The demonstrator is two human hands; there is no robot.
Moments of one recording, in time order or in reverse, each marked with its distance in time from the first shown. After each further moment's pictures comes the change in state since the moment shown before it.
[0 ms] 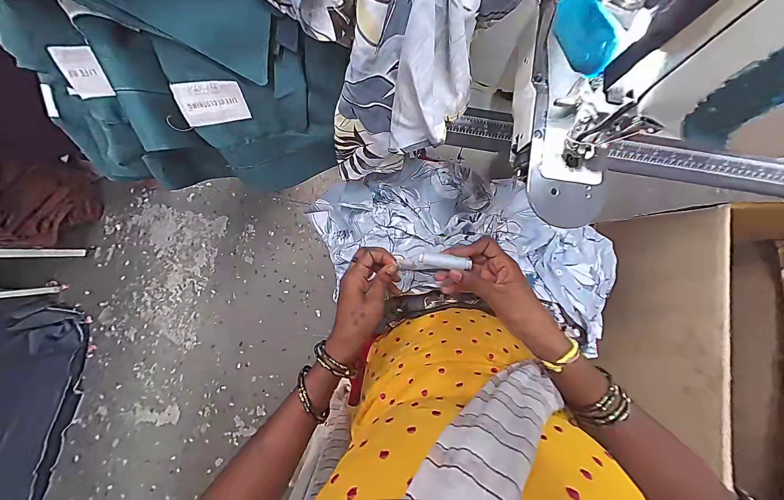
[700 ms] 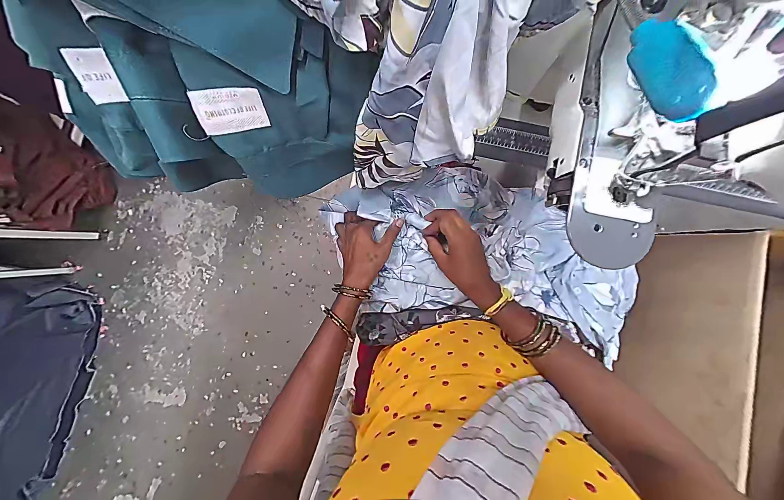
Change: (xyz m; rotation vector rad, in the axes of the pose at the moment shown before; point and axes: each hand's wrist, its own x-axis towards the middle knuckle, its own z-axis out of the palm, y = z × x) left_hand 0.095 -0.044 -0.019 0.666 0.201 -0.176; right_hand 0.106 0.061 0.010 -0.981 0.100 -0.491
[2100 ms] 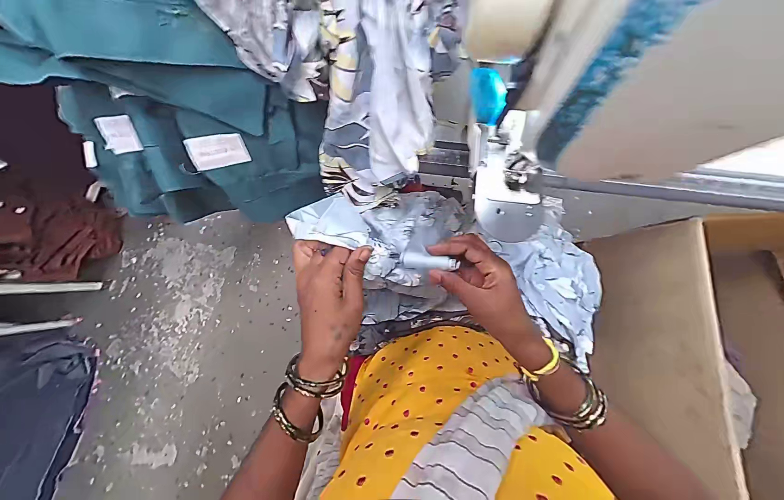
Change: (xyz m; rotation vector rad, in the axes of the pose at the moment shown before) left_hand -0.096 0.085 -0.068 -0.061 0.326 0.528; right_hand -0.052 -0.065 -0.097 0.704 0.132 0.116
